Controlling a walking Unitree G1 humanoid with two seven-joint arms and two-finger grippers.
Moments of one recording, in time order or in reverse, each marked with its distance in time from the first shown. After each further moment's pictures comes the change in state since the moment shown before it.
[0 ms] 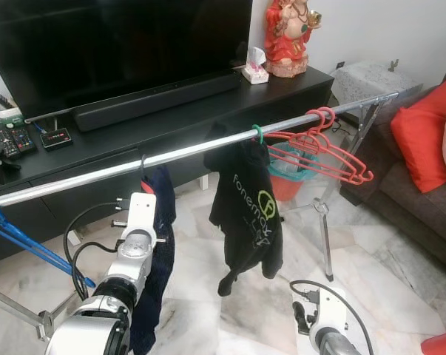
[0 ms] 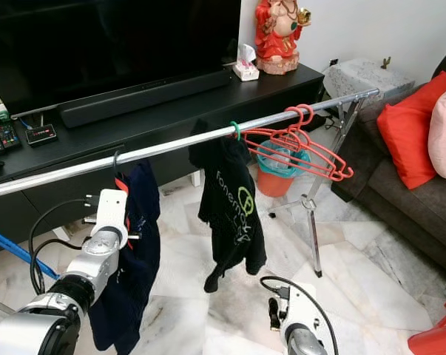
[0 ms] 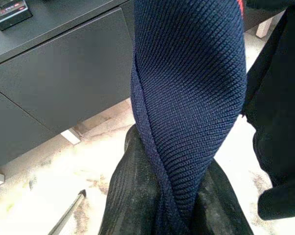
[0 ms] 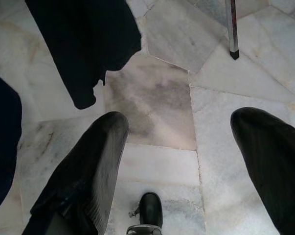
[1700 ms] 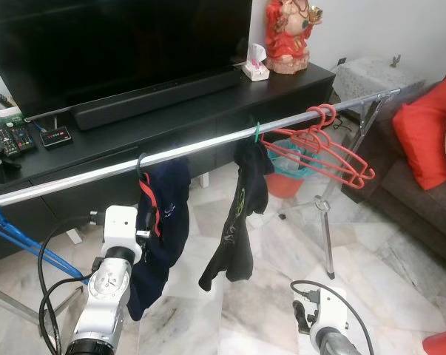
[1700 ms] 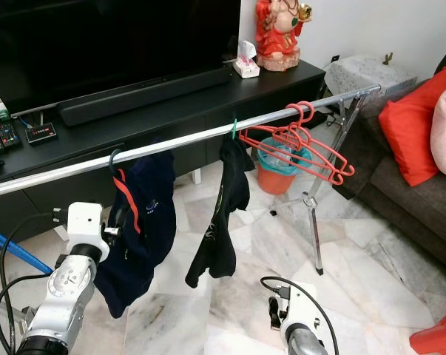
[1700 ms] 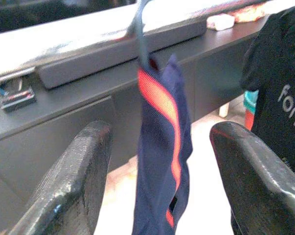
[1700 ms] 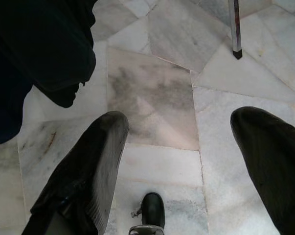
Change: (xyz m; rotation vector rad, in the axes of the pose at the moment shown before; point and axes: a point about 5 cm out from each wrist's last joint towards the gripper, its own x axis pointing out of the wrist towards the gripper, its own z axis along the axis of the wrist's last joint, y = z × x) left arm -0.058 0.024 0.011 -0.054 -0.402 -0.099; right arm 0.000 0.000 0.000 0.003 -0.015 0.007
